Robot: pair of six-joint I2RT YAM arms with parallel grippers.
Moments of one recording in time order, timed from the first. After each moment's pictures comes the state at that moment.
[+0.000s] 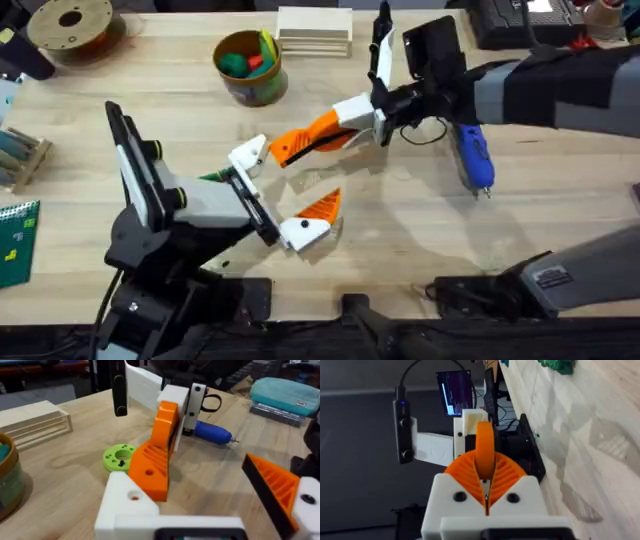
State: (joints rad) left arm -0.31 0.01 0.01 -0.06 0.66 -0.09; right arm 0.38 1.72 0.91 -0.05 -1.42 0.68
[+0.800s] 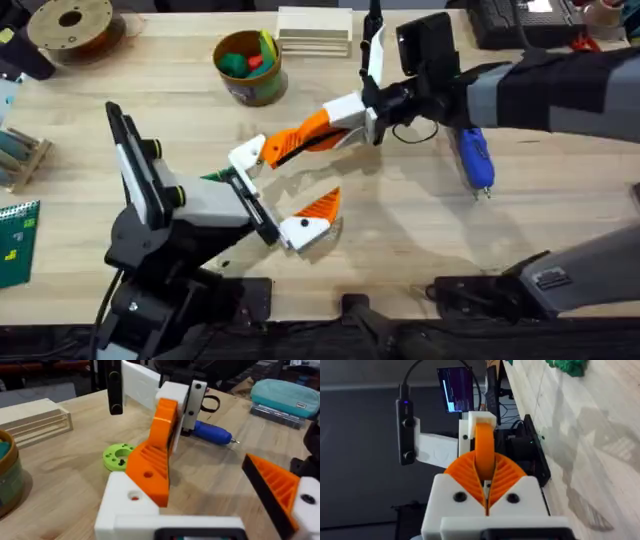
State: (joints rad) left arm -0.31 0.01 0.01 -0.06 0.66 -0.11; right arm 0.43 1.72 0.91 0.07 -1.41 0.79
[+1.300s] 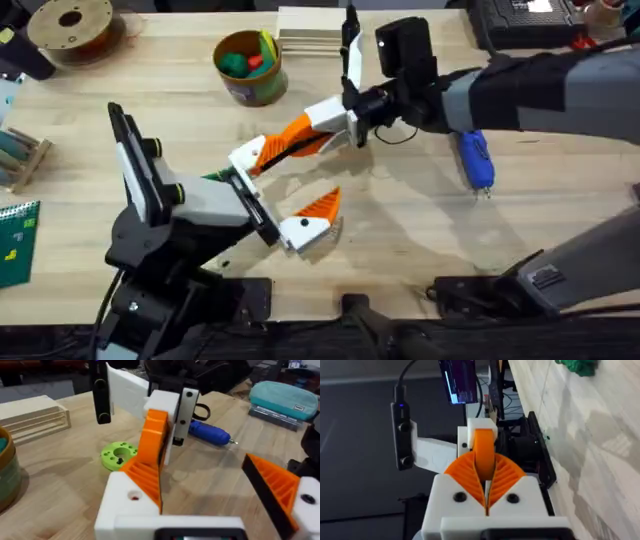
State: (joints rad) left arm -0.31 0.01 0.01 -0.06 0.66 -0.13; right arm 0.50 1.80 0.94 0.21 -1.40 0.92
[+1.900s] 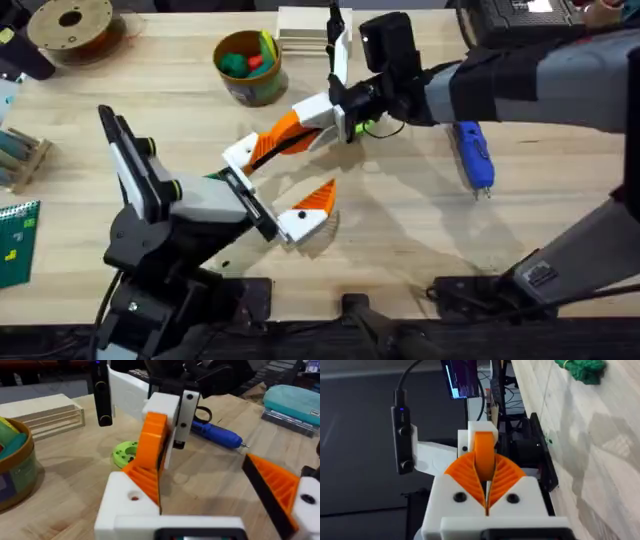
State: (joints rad) left arm -0.30 0.01 0.01 -0.06 0.61 -0.13; right arm 0.53 1.87 1.03 0.21 -1.42 0.94
